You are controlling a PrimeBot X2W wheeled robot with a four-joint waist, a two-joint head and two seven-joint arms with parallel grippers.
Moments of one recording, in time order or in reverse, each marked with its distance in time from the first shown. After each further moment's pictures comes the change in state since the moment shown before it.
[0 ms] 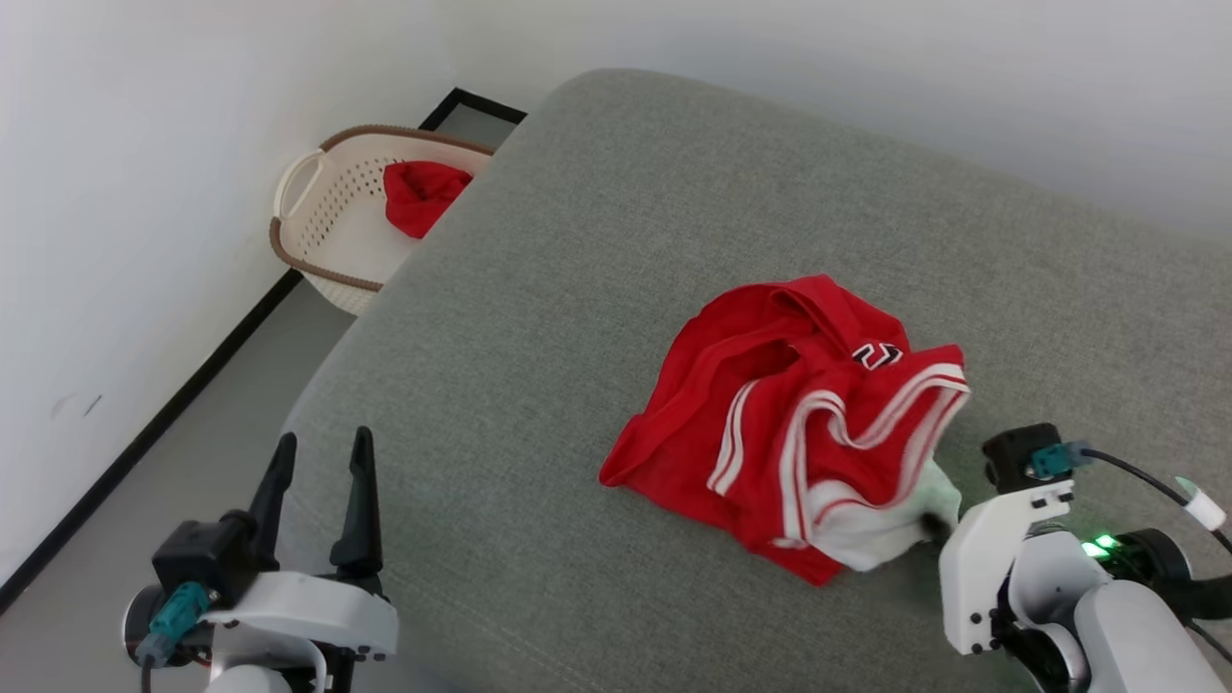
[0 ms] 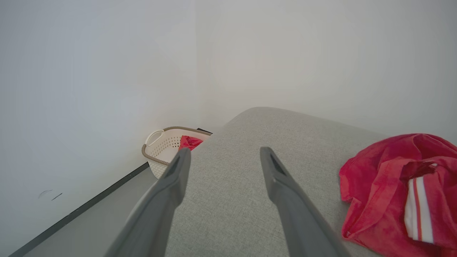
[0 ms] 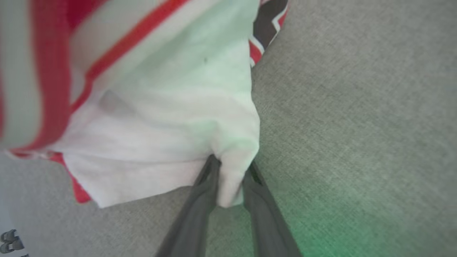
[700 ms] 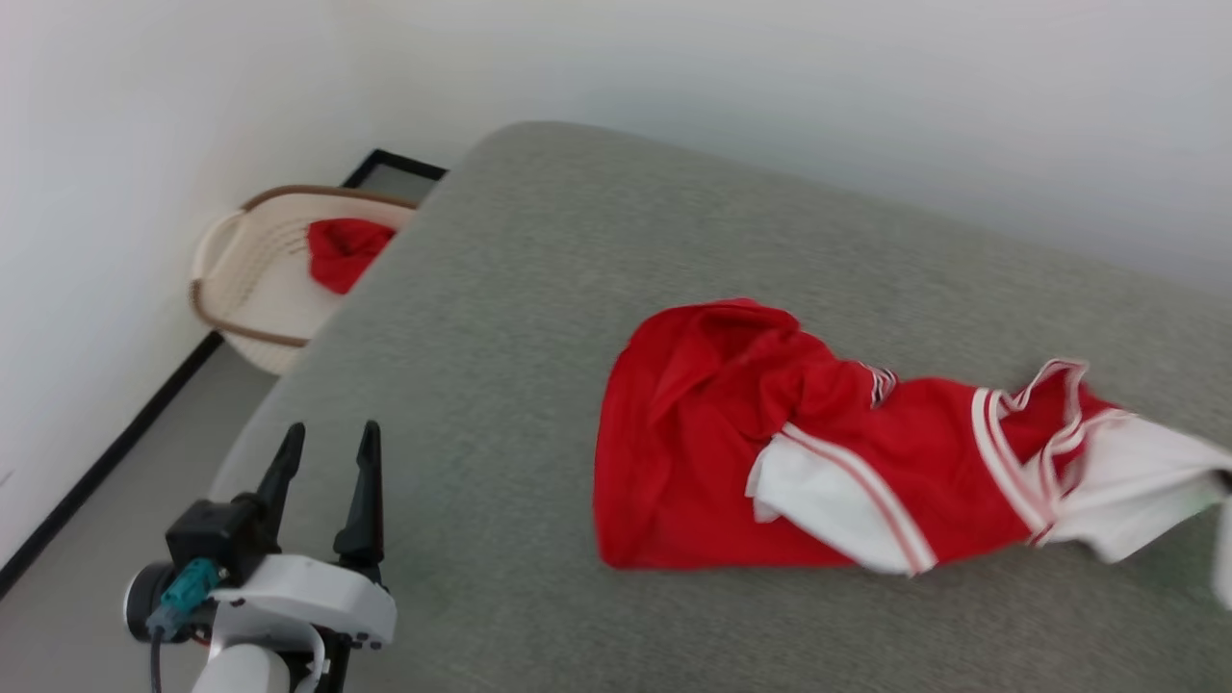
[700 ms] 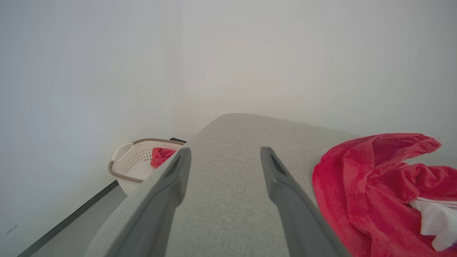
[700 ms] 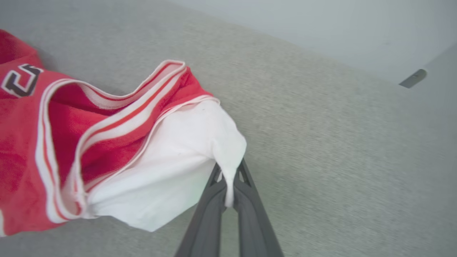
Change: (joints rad) left arm -0.048 -0.006 0.027 0.093 0.067 -0.079 -0.001; right arm 0.059 -0.192 -0.318 -0.164 0.017 0.000 0.074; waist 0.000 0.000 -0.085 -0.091
